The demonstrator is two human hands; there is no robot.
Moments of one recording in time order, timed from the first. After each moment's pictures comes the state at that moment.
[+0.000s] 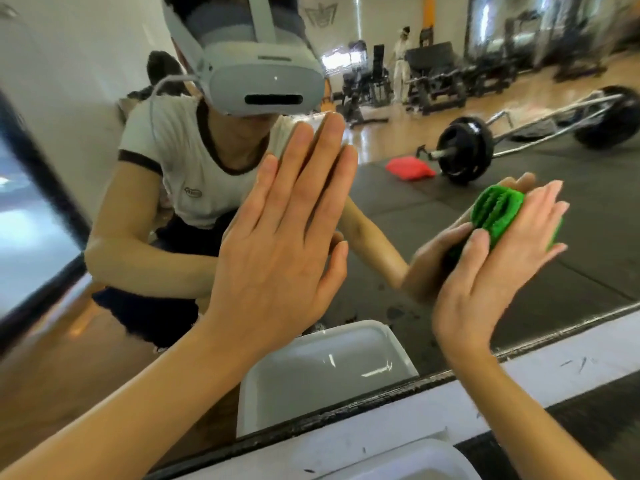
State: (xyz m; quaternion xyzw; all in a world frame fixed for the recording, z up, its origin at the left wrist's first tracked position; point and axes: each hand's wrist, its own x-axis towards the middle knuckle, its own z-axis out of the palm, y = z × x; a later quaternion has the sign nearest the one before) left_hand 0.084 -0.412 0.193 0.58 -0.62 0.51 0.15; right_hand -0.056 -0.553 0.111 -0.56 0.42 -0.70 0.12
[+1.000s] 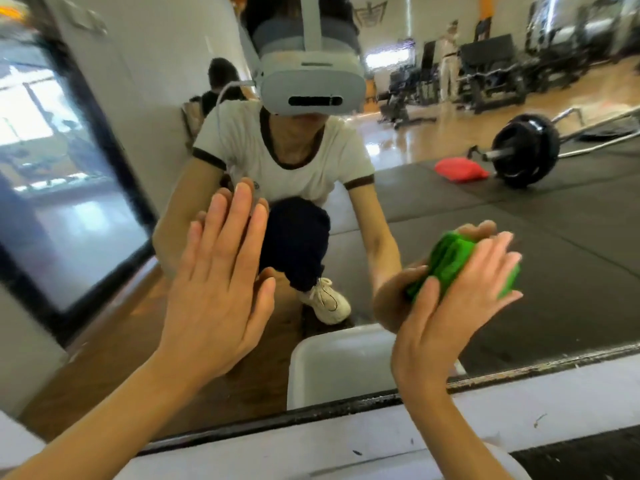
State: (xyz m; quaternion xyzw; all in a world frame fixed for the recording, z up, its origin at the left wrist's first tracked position) left_hand 0.169 -0.311 0.165 0.64 -0.59 0.47 0.16; right_hand 0.016 -0.473 0.100 -0.57 0.46 -0.64 0.22
